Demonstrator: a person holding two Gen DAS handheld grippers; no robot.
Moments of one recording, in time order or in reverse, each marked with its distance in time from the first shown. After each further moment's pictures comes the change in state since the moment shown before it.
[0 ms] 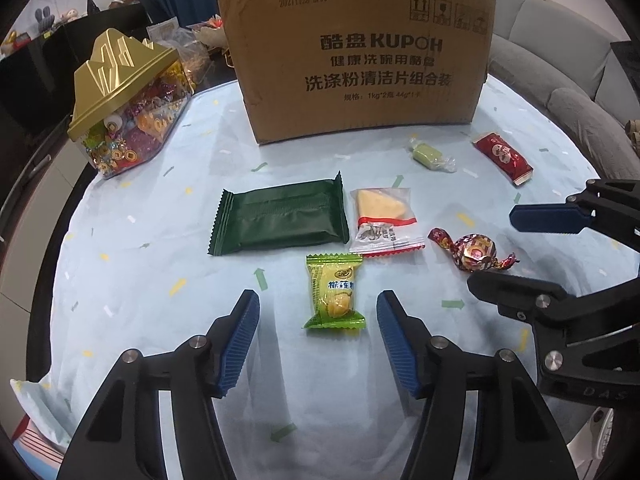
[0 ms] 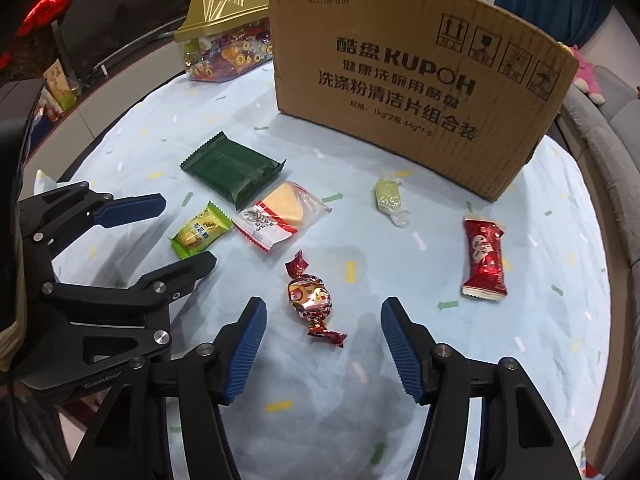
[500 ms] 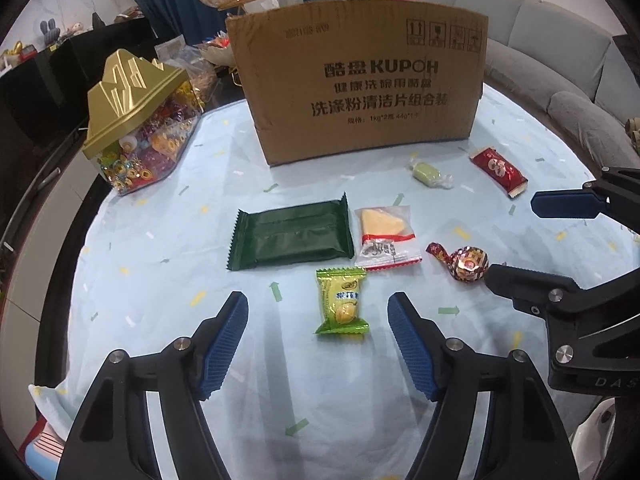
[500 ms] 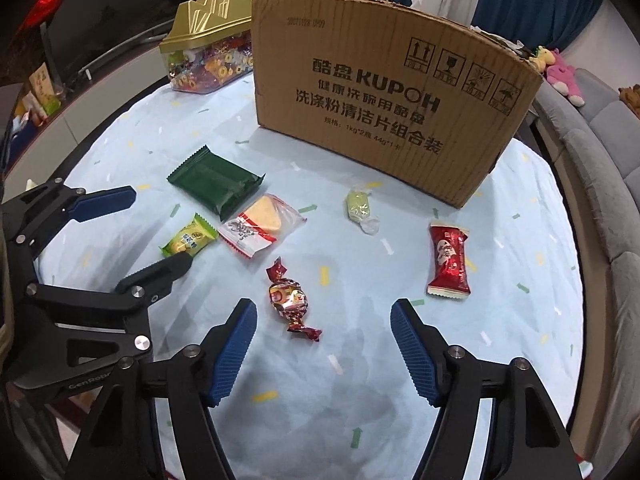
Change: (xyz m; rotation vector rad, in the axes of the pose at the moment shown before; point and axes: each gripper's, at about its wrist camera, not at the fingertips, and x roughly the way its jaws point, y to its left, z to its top) left arm -0.017 -0.001 0.002 0.020 -0.045 0.026; right arm -0.019 -0.002 0.001 0.009 -0.024 -0.079
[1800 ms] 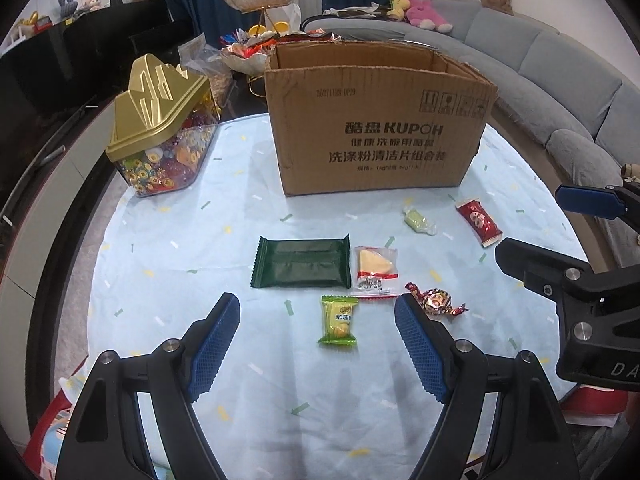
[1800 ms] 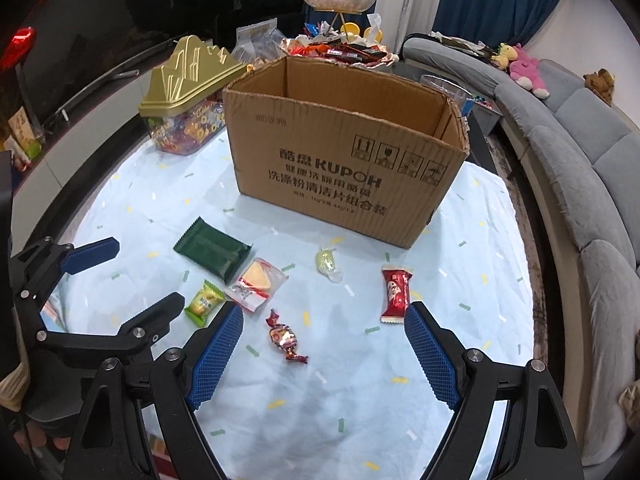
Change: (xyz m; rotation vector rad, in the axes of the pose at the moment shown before) left arm -0.051 0.018 0.031 -0.104 0.013 -0.032; right arm -0.071 -0.008 0.043 0.098 -0.037 -0.090
